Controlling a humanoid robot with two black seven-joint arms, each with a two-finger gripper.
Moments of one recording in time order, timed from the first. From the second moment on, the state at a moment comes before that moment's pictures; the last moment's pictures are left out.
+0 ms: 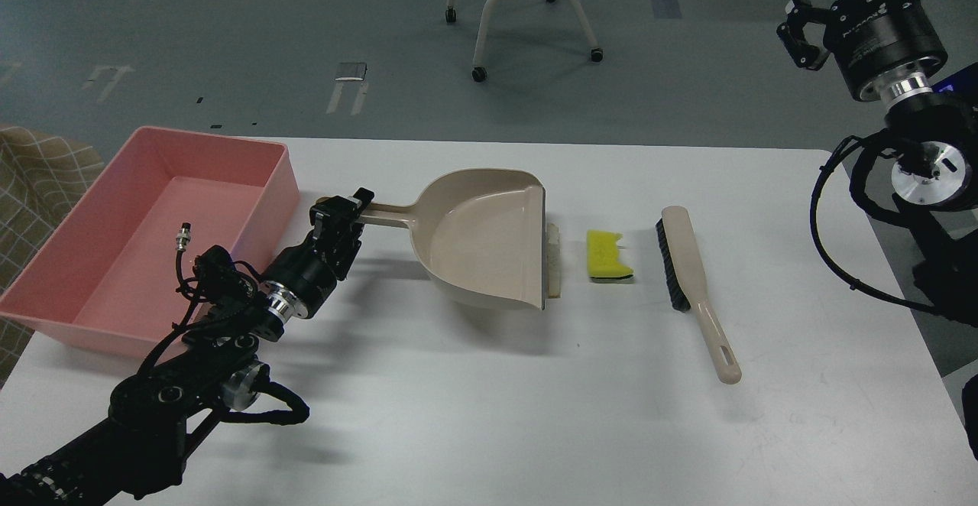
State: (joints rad) left arm -0.35 0.32 -0.81 -0.96 0.86 -0.02 -0.49; right arm 0.86 -0.37 0.98 0.77 -0.23 0.29 0.28
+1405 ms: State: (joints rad) left arm -0.34 0.39 -0.81 -0.97 1.01 0.01 -0.49; right arm 0.73 -1.11 0.56 1.53 -1.31 0.38 0.09
